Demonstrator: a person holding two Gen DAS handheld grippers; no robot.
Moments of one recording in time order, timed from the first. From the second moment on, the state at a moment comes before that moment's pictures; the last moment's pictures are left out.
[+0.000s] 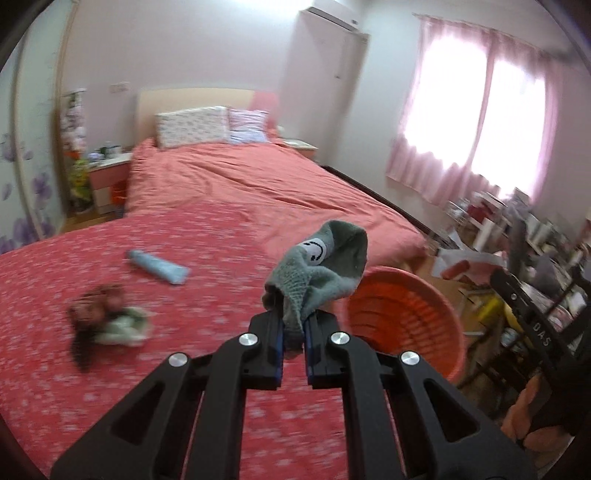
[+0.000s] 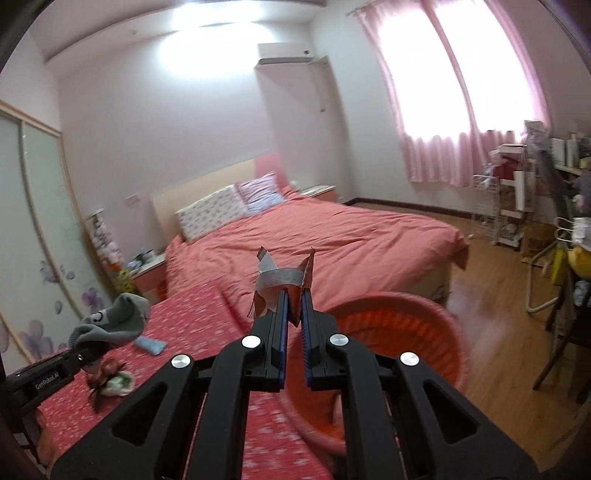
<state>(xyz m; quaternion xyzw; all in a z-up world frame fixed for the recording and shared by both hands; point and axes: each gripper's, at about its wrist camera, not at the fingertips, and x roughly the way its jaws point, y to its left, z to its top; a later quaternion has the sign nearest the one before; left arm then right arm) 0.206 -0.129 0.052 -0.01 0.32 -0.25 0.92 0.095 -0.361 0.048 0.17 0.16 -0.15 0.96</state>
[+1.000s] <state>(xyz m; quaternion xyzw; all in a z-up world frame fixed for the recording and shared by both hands) 0.238 -0.268 -0.046 0.05 0.40 -0.31 0.86 0.106 -0.428 -0.014 0.26 0.23 -0.18 0.92</state>
